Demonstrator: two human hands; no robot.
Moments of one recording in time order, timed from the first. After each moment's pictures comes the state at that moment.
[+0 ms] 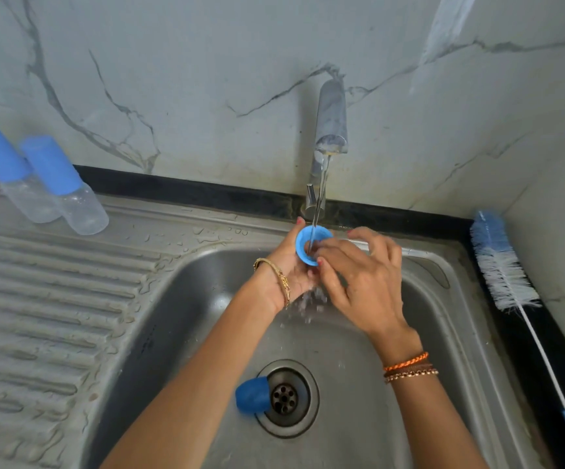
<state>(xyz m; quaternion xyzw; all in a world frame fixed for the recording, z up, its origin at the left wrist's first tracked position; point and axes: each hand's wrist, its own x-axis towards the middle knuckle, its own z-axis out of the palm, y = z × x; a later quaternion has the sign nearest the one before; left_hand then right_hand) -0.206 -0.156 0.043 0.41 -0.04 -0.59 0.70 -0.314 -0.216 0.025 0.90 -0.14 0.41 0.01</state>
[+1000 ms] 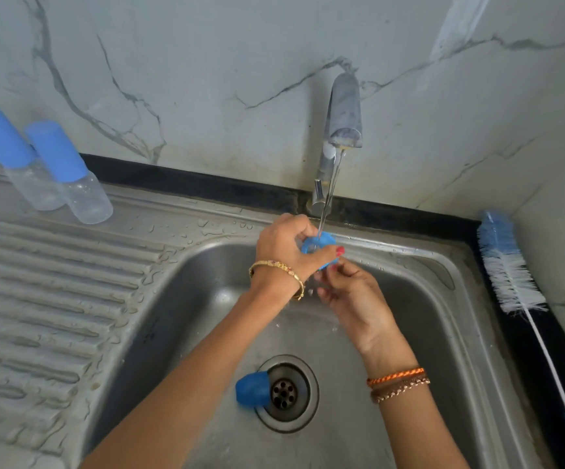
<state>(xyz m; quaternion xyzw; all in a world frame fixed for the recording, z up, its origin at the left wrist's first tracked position) -0.206 -0.139 0.035 0.75 -0.37 -0.03 0.55 -0.306 -0.194 0.017 0.49 -0.29 0.22 -0.79</state>
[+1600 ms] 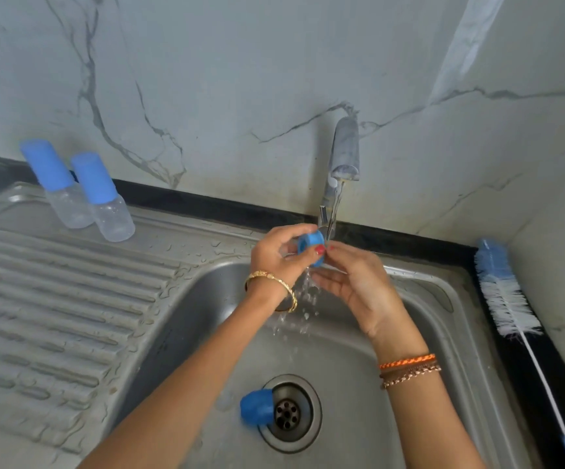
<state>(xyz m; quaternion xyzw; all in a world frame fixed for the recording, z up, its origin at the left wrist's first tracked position) -0.202 -0.123 0.056 0.65 -0.32 -0.11 0.68 -0.295 -0.193 0.079 0.54 -0.28 0.19 -0.77</state>
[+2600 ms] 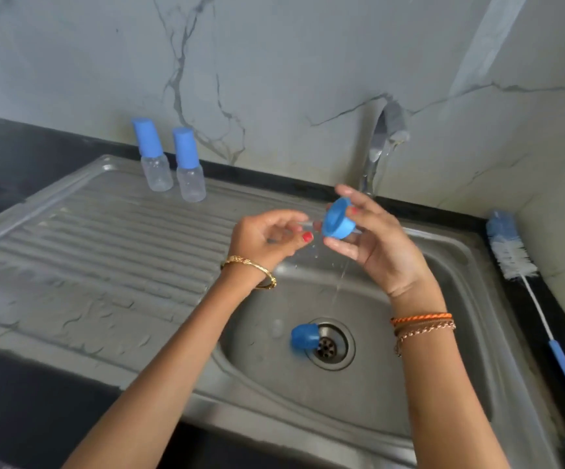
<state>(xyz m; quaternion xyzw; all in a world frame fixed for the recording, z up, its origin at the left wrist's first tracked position) -0.223 0.046 0.086 0.66 -0.33 -0.12 0.66 -0.330 -0.082 0.121 0.52 -0.12 0.19 -0.82</state>
